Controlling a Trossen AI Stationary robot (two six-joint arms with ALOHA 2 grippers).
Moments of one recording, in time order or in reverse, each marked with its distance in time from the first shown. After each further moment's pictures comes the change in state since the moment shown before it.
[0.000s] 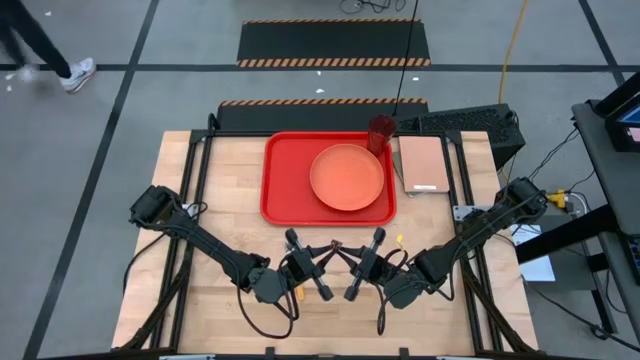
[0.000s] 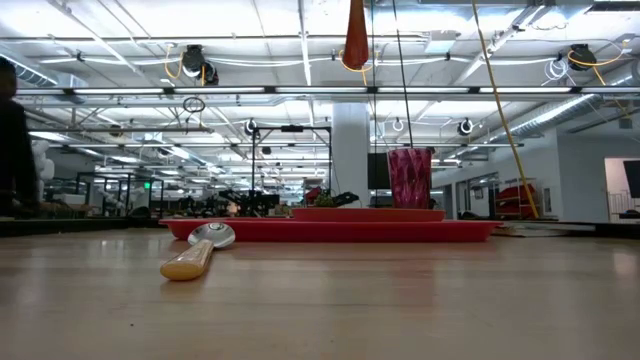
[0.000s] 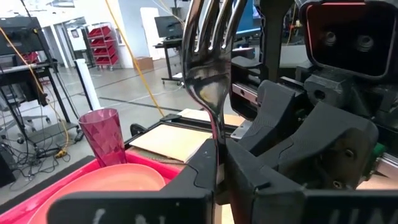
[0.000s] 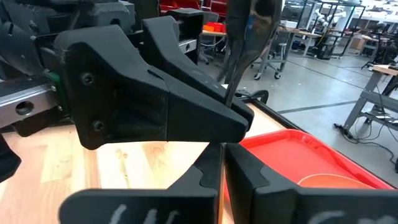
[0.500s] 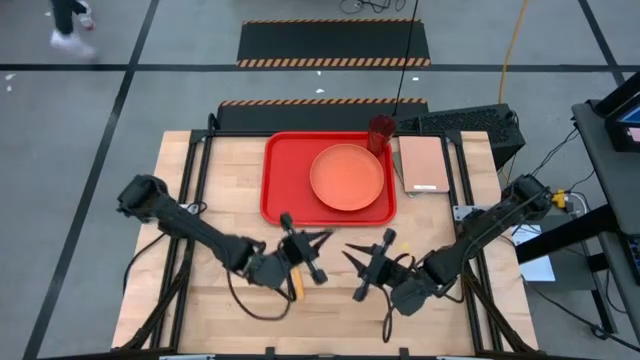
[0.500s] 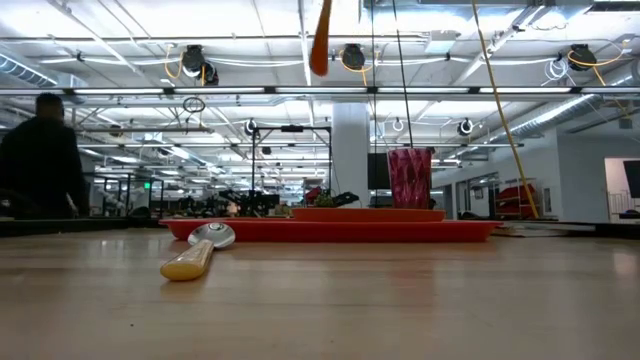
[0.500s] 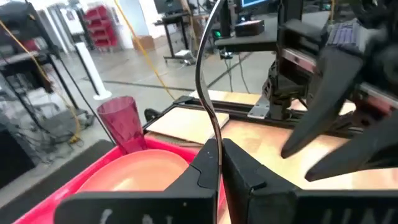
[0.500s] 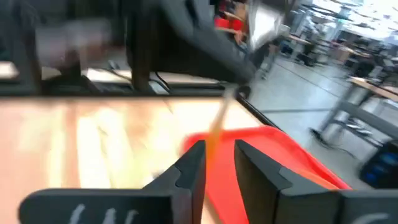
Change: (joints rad) left arm 0.059 -0.142 0.000 -0.378 0.064 -0.141; right arm 0.043 -0.052 0.000 -0.186 0.071 -0.003
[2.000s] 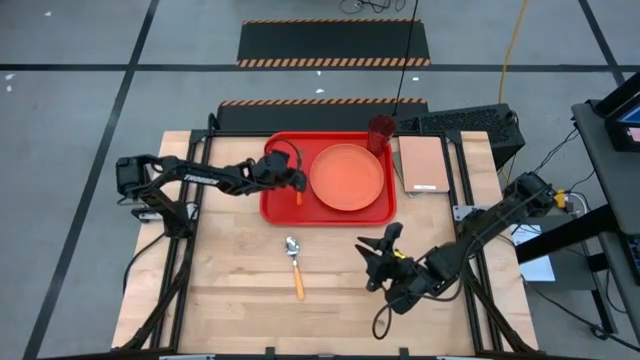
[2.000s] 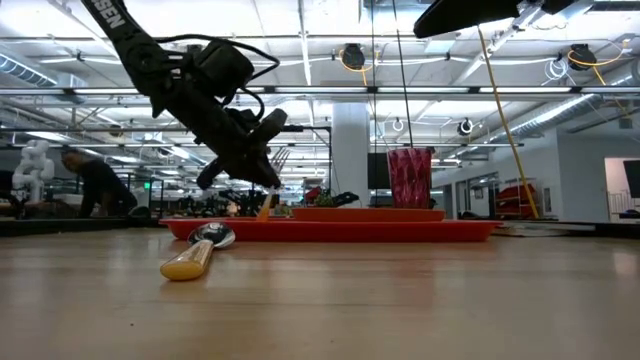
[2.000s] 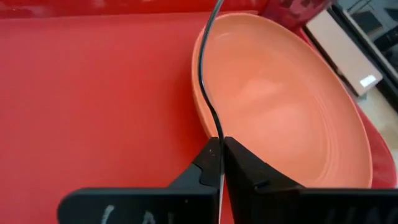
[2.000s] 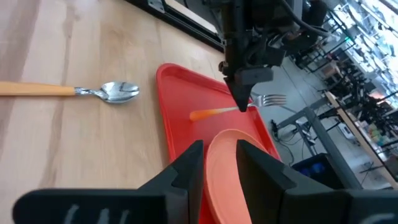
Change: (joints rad) left arm 0.823 -0.114 -0.532 0.061 0.827 -0.650; right arm -0.011 -0.035 -0.001 -0.486 -0.051 -0.047
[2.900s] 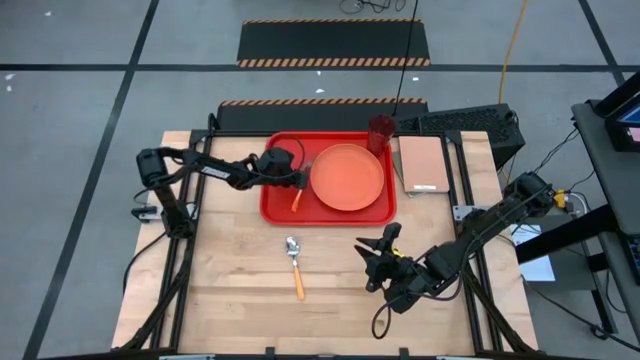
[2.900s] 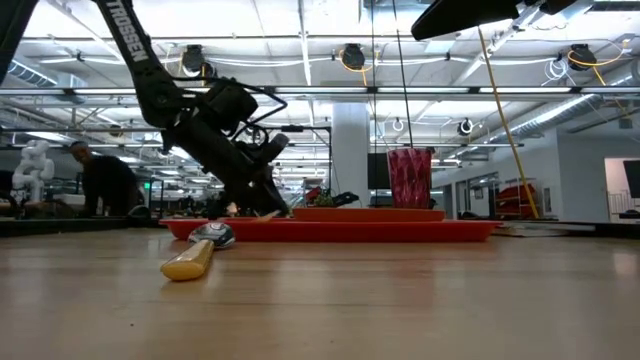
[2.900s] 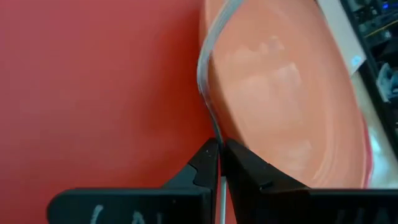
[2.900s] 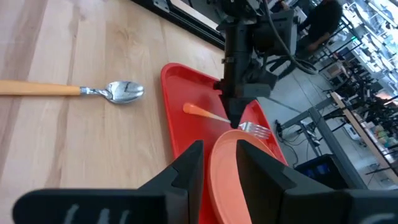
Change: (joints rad) left arm 0.130 0.177 -0.002 0.158 0.323 -0.060; right arm -0.001 0.000 0.000 0.008 -0.023 -0.009
